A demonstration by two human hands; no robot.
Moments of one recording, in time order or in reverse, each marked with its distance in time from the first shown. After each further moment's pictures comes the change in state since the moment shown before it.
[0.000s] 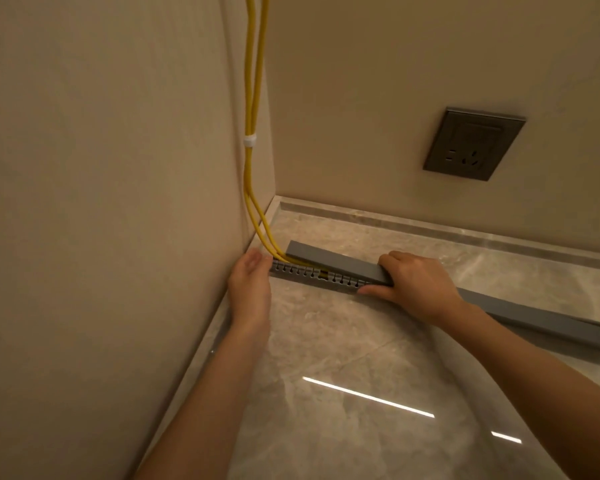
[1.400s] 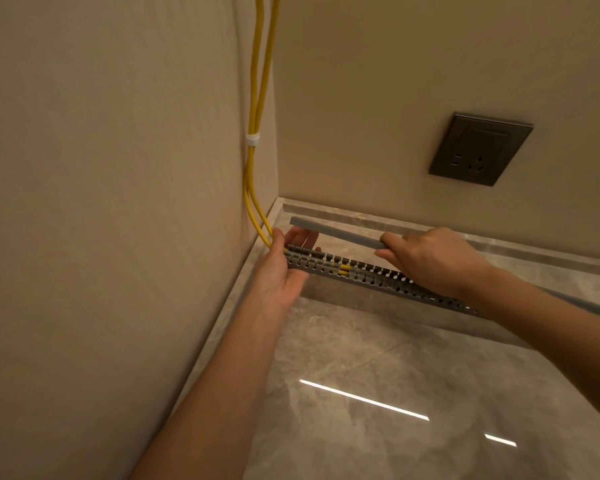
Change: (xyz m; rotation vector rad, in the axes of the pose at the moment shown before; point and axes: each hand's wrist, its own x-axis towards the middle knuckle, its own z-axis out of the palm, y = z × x) left_hand 0.023 0.017 0.036 -0.663 -0.306 -0.461; right_hand 0.021 0.000 -0.057 -0.136 0.063 -0.267
